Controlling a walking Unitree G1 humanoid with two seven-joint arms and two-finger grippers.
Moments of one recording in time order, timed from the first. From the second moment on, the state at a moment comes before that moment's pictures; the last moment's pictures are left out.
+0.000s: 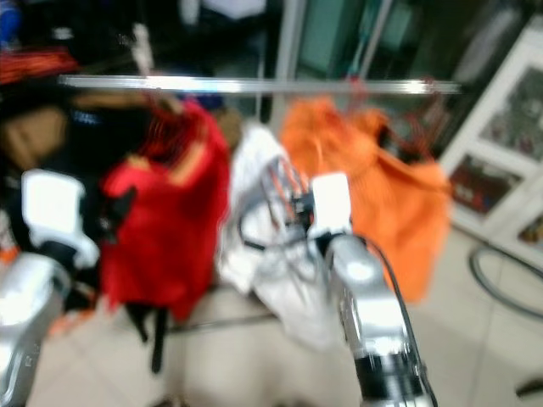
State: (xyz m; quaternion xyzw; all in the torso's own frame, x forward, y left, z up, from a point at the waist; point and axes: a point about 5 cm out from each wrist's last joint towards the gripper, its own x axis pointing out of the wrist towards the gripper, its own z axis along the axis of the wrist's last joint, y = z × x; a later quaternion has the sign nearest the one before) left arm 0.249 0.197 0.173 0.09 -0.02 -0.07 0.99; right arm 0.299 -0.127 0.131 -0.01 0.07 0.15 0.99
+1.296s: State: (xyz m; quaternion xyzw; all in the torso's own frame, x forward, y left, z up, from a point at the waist) left arm 0.247 0.186 0.174 0.08 -0.03 -0.09 0.99; right arm 0.304 -0.134 0.130 -0.03 0.07 0.12 0.99
